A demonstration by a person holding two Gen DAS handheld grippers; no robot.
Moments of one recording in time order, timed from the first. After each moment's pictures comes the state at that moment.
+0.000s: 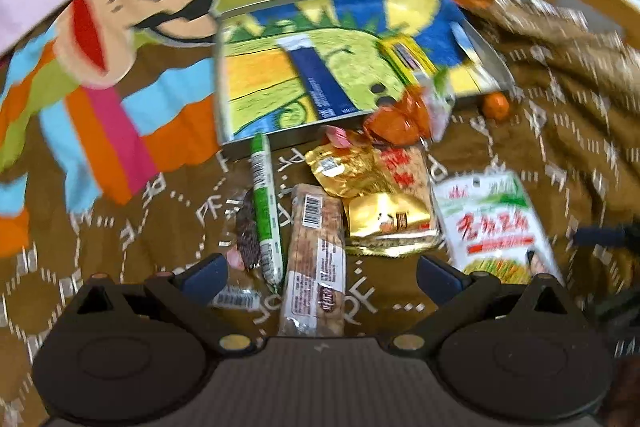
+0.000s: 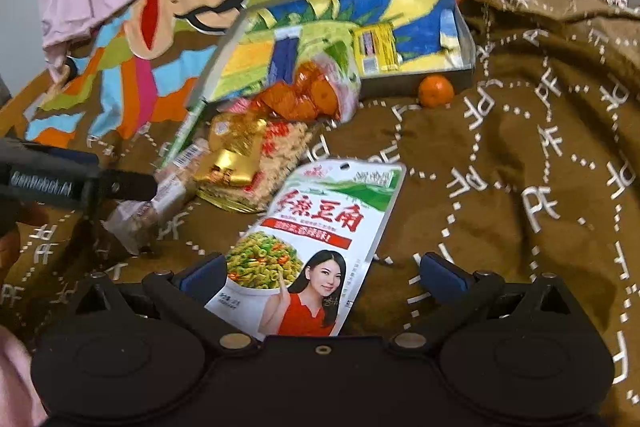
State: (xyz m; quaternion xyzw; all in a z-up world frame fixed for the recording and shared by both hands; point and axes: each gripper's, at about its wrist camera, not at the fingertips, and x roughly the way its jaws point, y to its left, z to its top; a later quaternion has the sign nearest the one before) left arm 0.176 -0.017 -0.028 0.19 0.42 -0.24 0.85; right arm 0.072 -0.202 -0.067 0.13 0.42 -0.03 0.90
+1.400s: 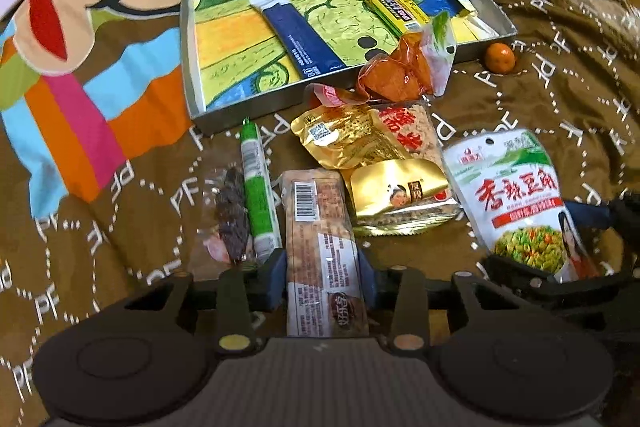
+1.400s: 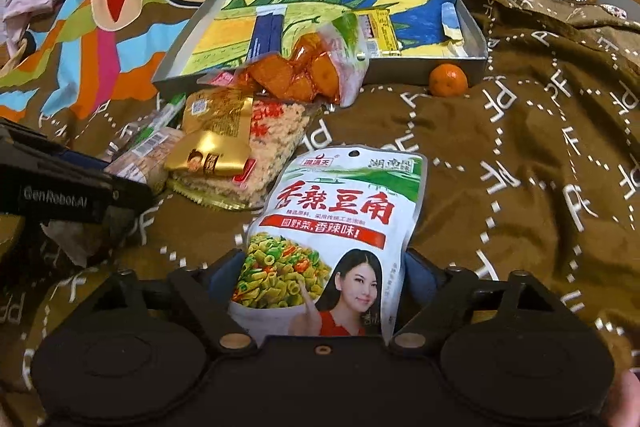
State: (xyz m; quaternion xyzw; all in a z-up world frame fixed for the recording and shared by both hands) left arm 0.197 -0.022 -0.056 0.20 0.47 -0.25 0.82; right arm 0.098 -0.161 -0.092 0.08 0.43 -0.09 0.89
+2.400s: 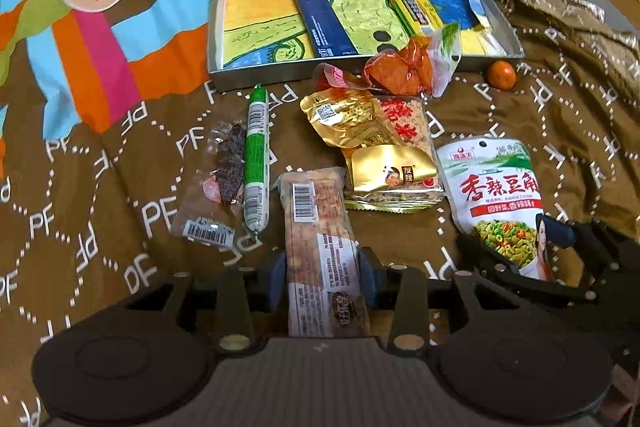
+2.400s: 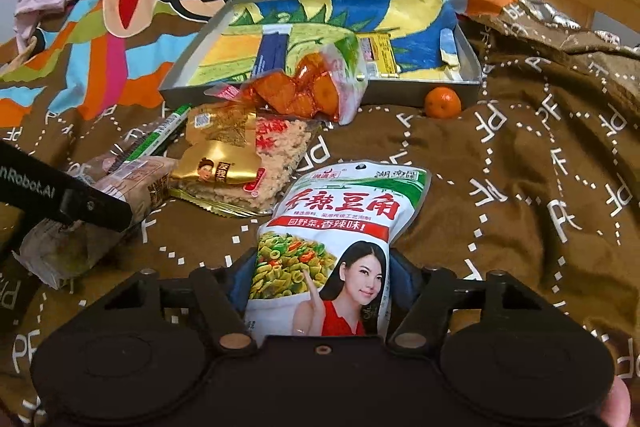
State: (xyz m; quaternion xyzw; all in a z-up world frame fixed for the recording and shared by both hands) left arm 0.179 -0.009 -0.041 0.12 0.52 -0.22 0.82; right arm 0.087 -0.155 -0.087 0.05 0.39 -0.09 0.91
